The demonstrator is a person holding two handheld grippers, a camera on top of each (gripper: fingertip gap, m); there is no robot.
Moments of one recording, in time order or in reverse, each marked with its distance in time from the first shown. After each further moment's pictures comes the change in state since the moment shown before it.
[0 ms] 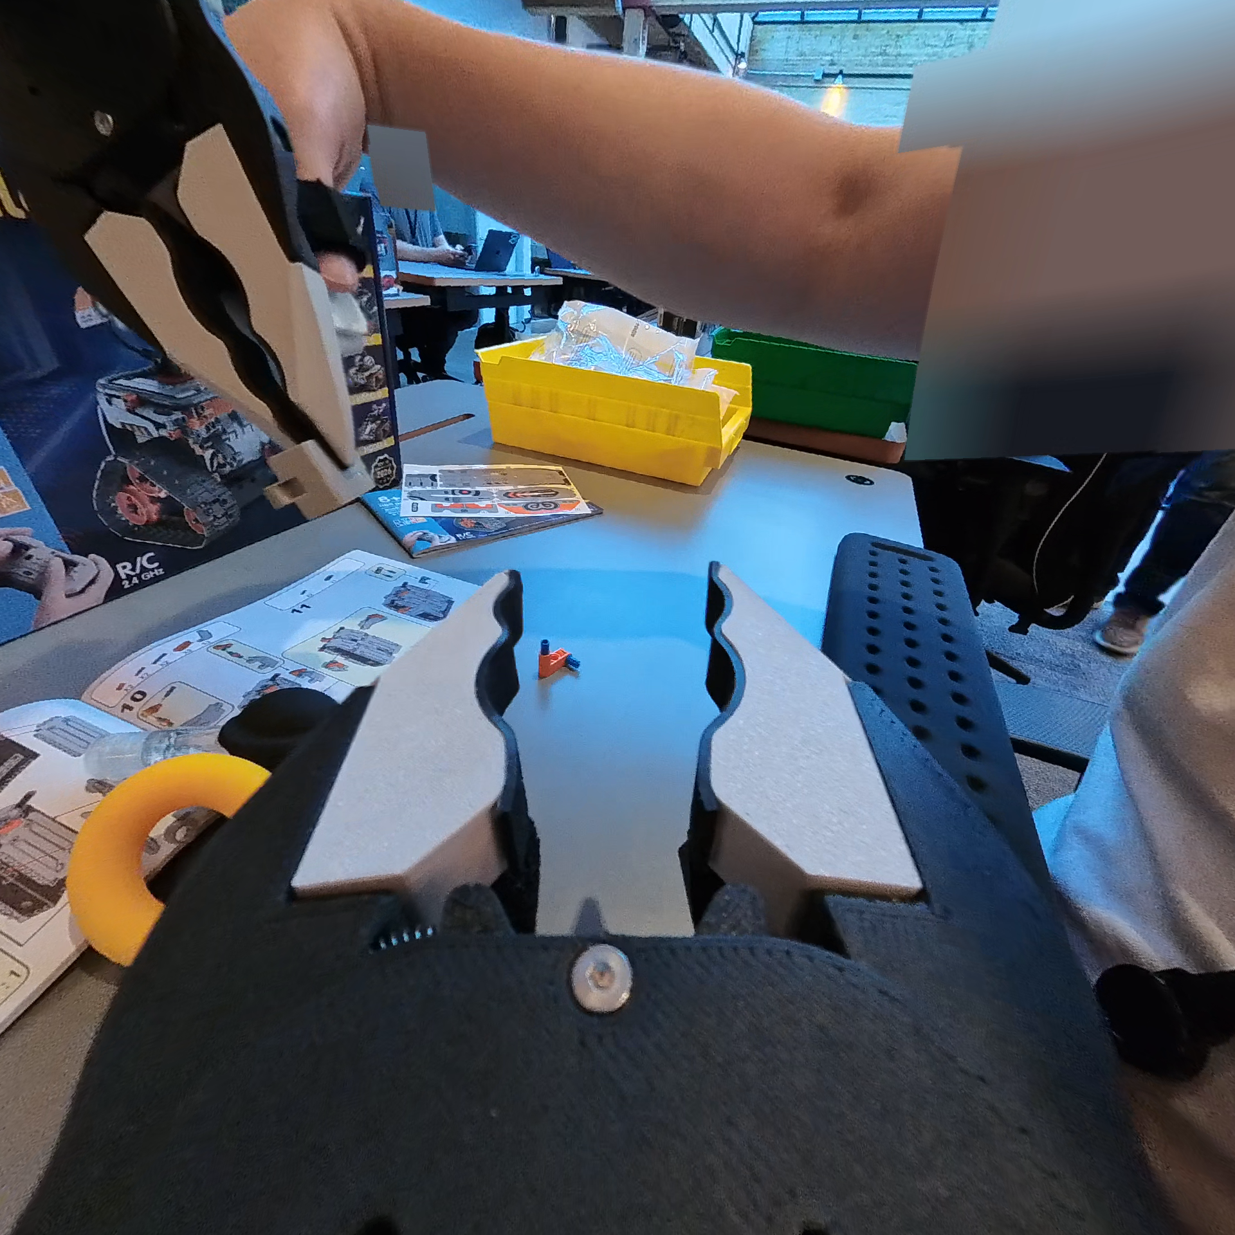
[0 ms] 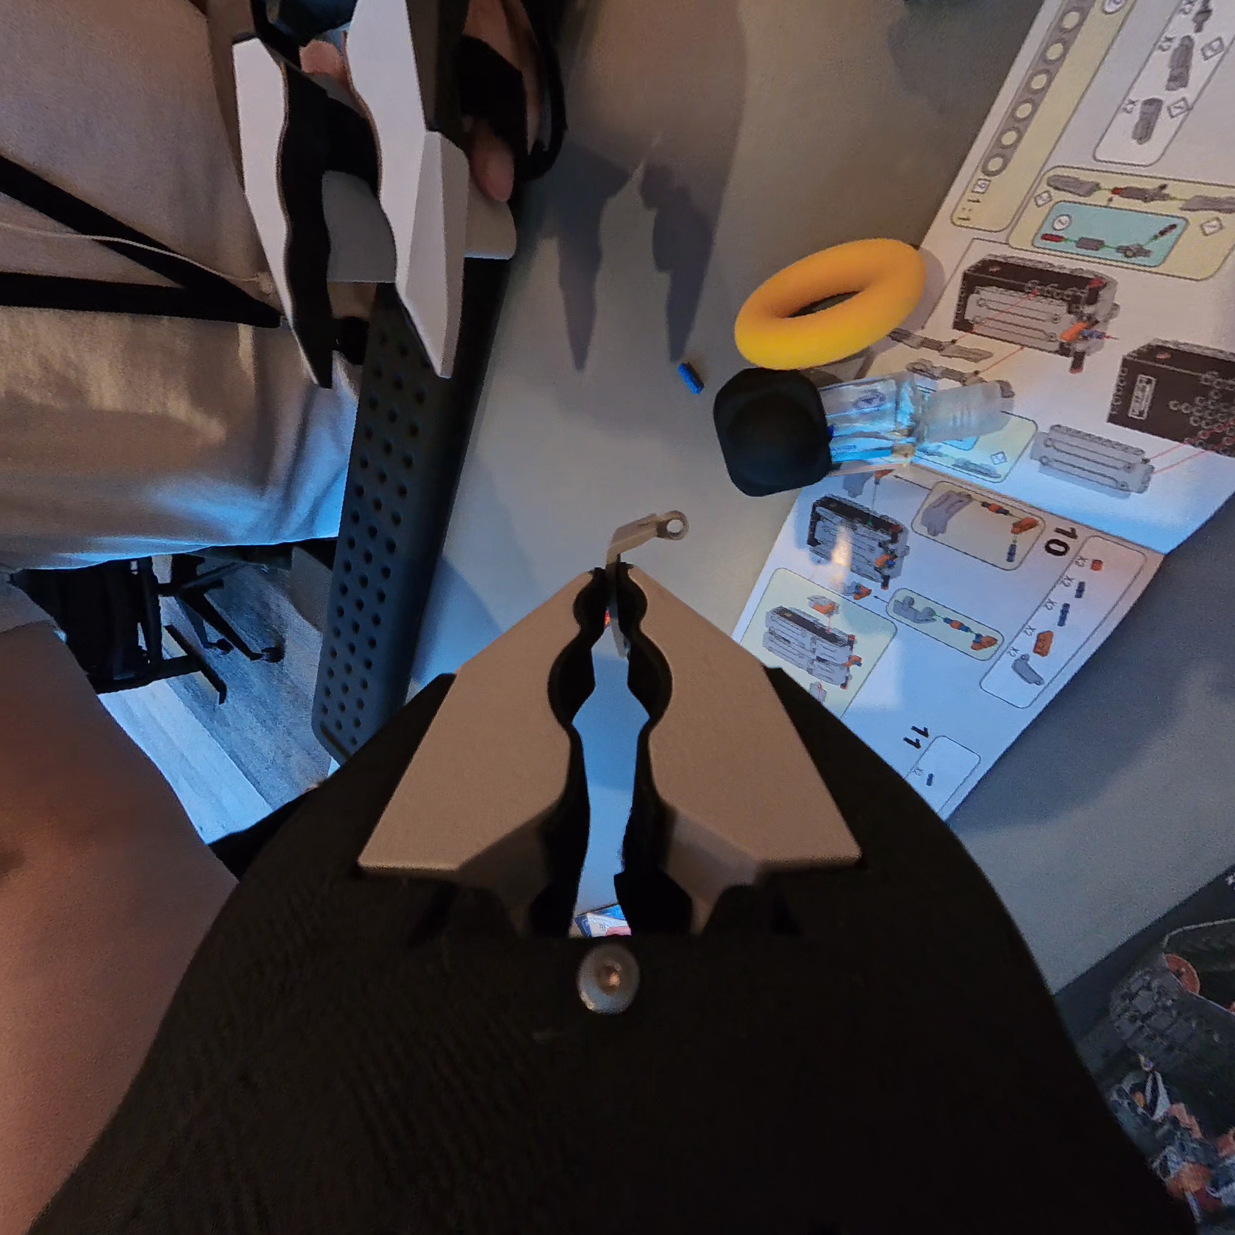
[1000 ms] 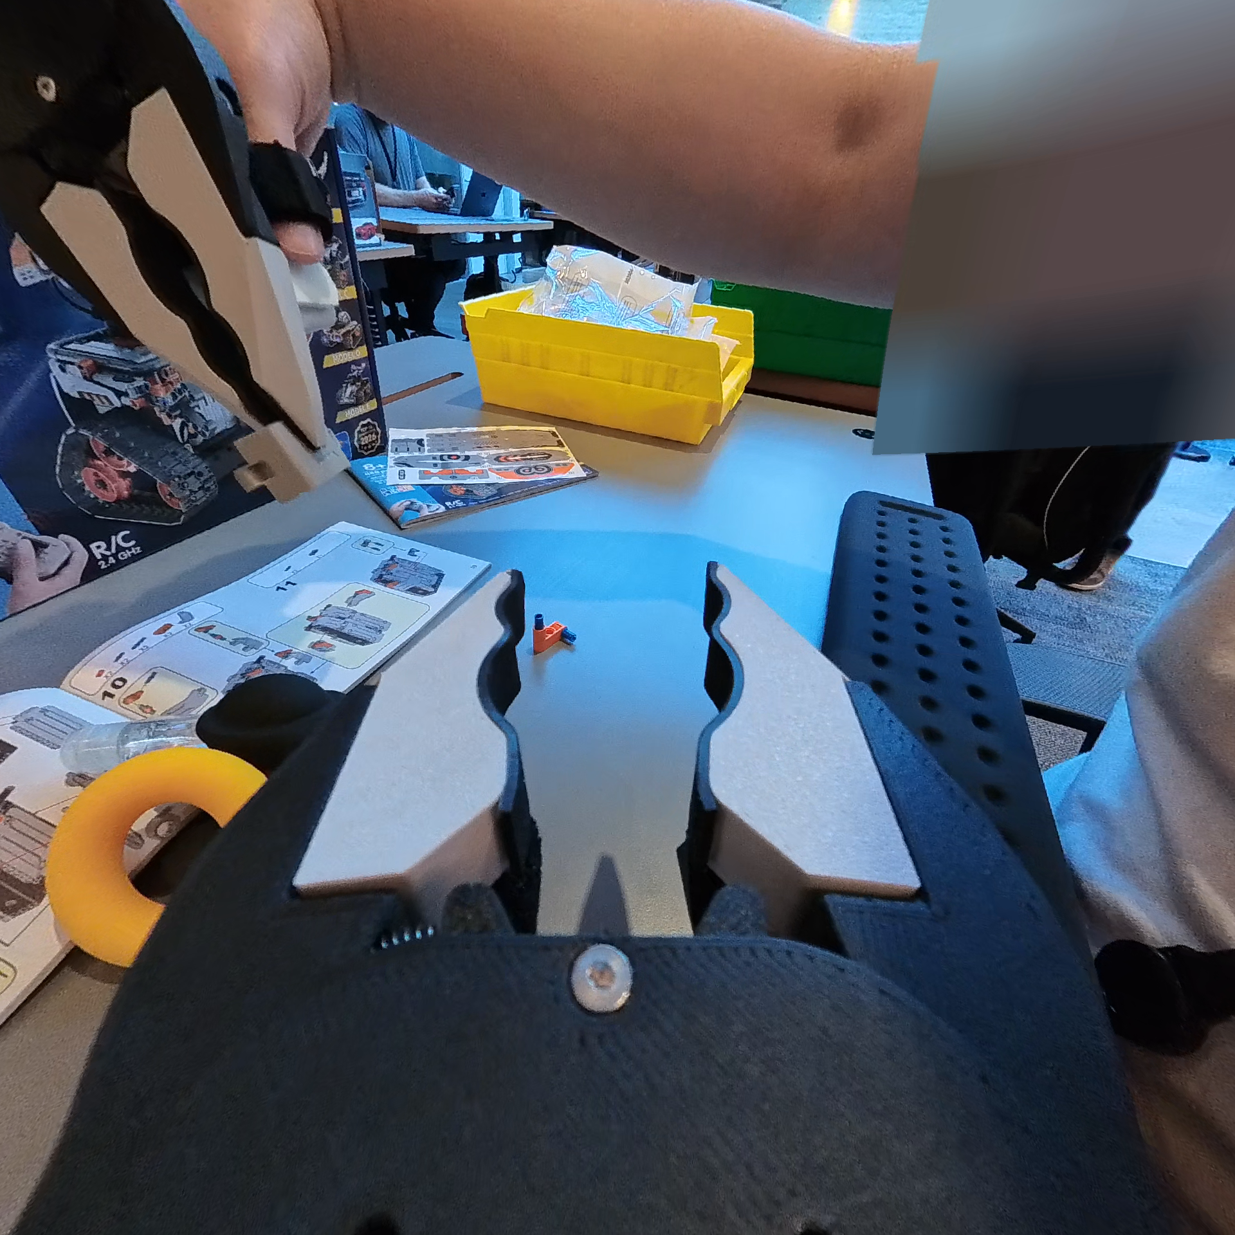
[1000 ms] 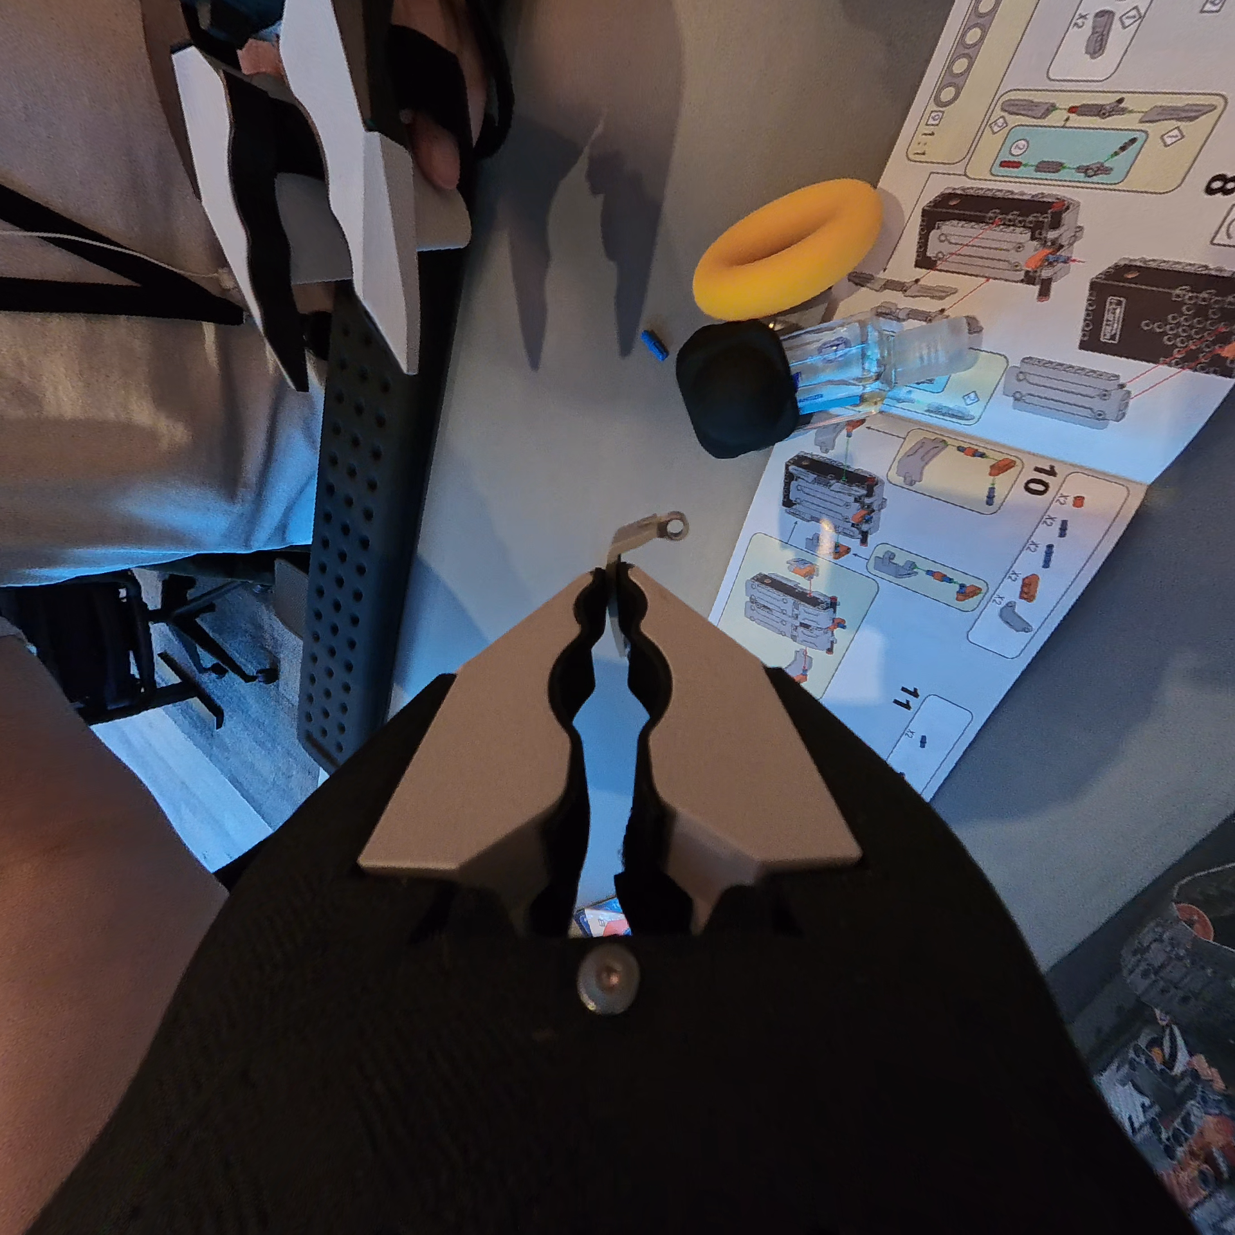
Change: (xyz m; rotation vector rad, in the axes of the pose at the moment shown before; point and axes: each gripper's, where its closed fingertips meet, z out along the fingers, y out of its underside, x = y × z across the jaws) left arm 0.003 0.013 0.008 -0.074 0.008 0.021; right arm 0.011 0.014 -0.001 0.011 0.033 0.043
